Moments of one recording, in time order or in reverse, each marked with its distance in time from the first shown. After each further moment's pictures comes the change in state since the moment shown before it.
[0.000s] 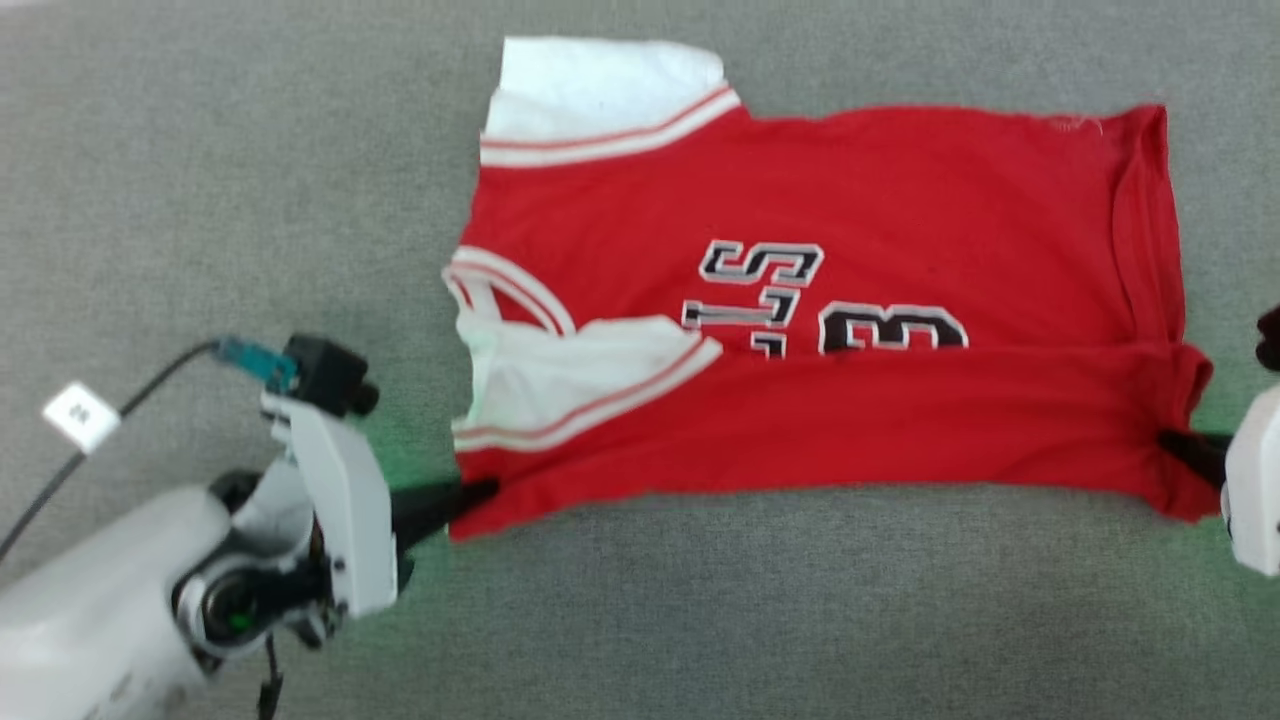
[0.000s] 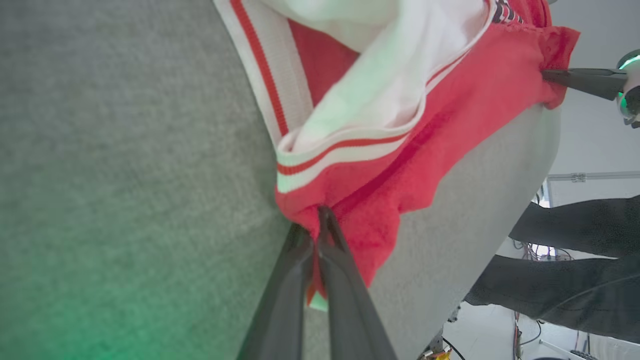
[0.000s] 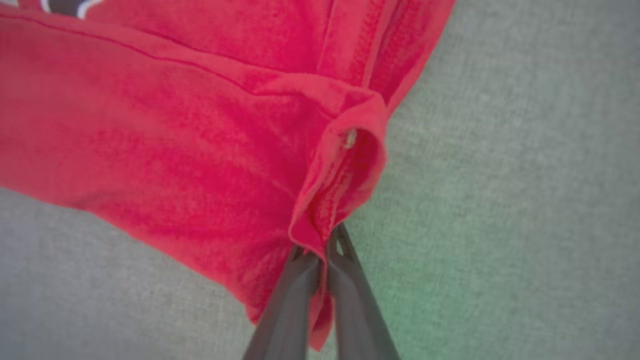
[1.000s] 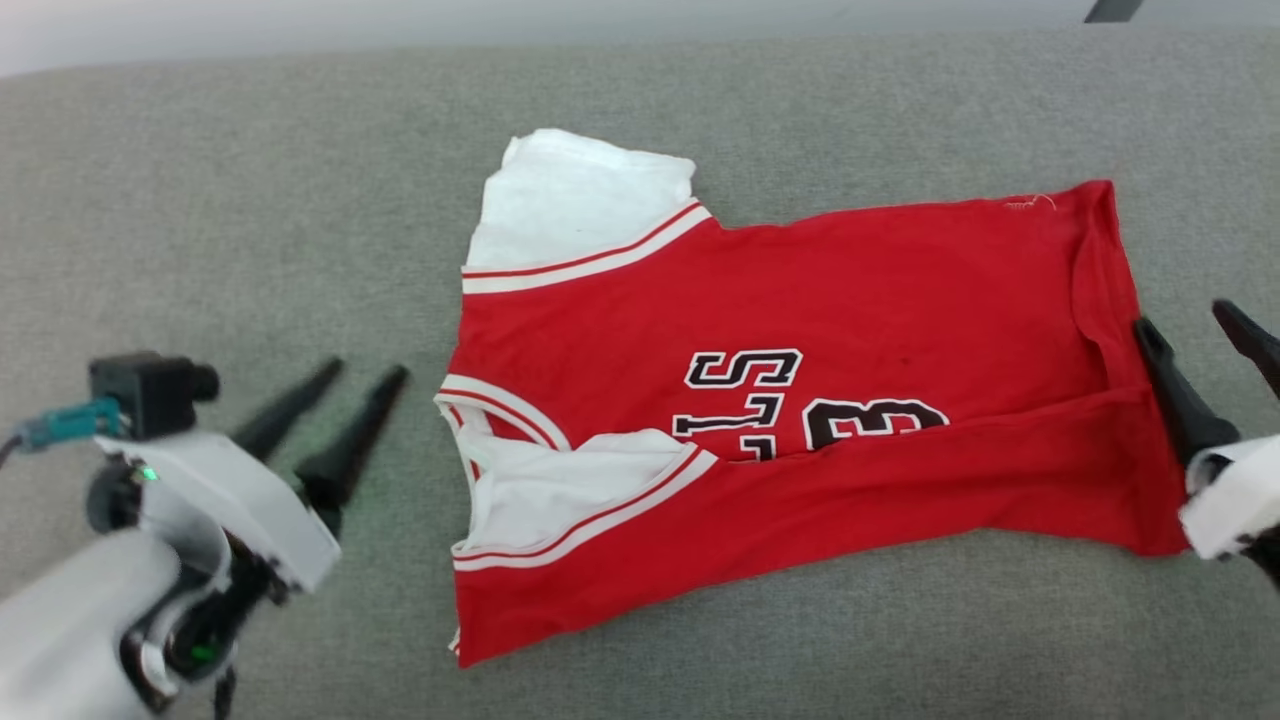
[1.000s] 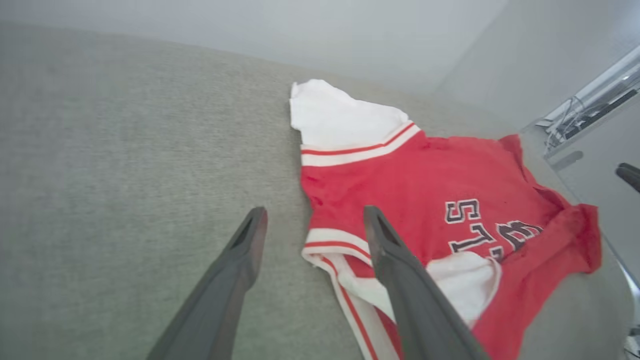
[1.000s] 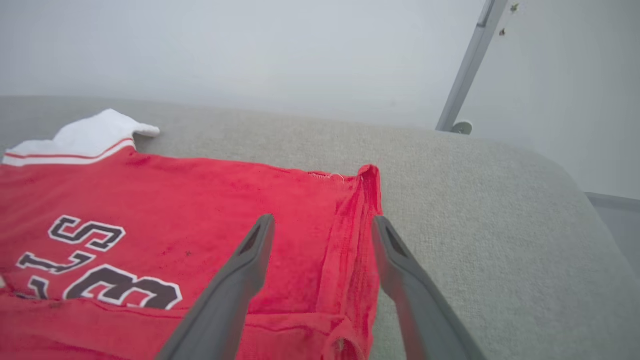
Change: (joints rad) left arm 0.173 0.094 0.158 -0.137 0.139 0.158 -0.557; right arm 0.166 0.214 -0.232 -0.108 -0.253 0.000 -0.600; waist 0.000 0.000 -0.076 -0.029
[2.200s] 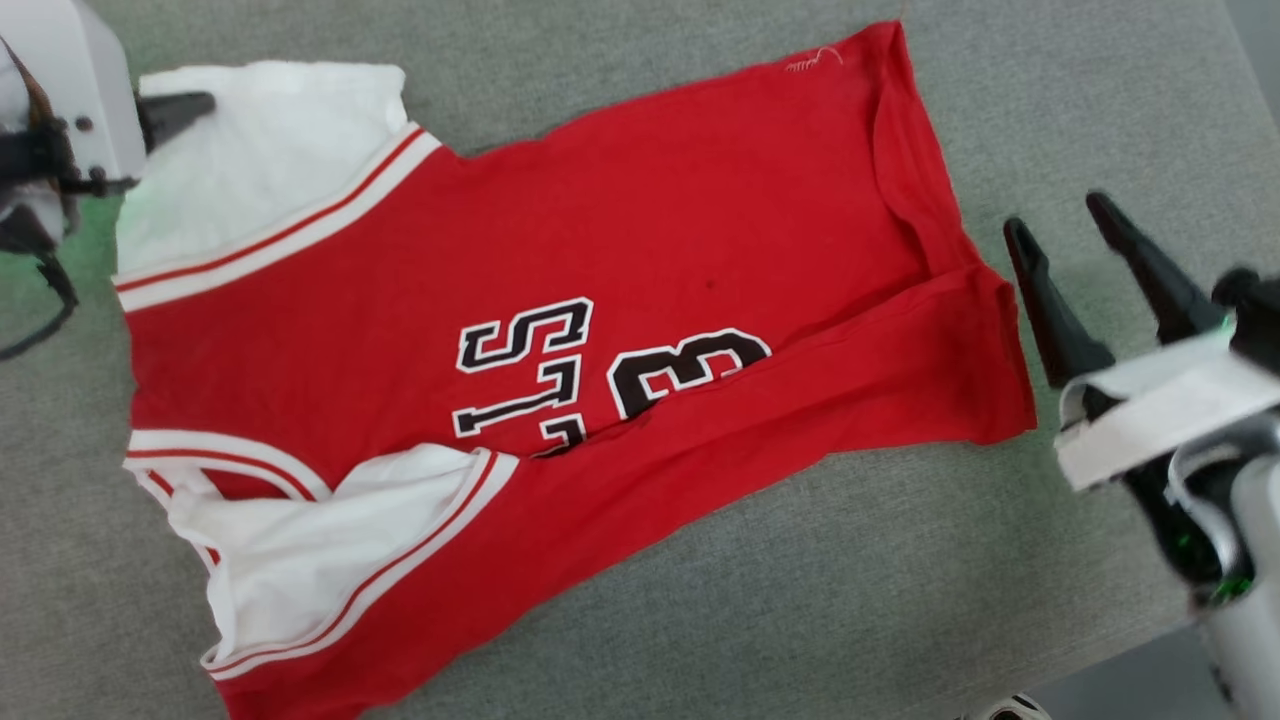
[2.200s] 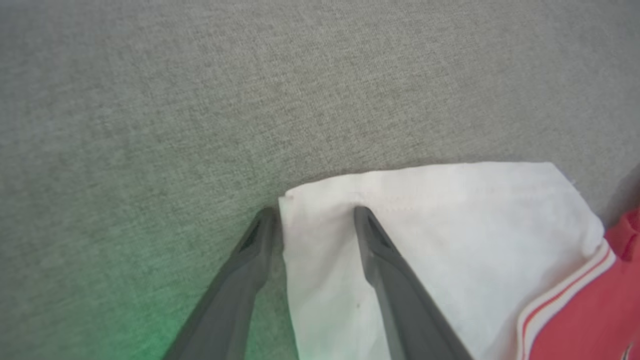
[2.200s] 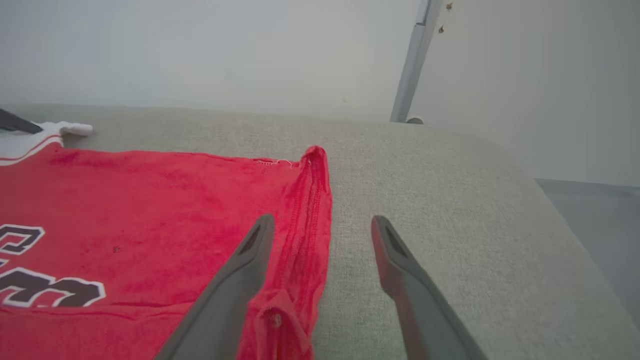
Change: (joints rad) left arm -0.739 -0.248 -0.053 0.851 0.093 -0.163 0.858; right arm -0.166 0.137 0.138 0.037 -0.044 0.000 -0.207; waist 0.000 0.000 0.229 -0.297
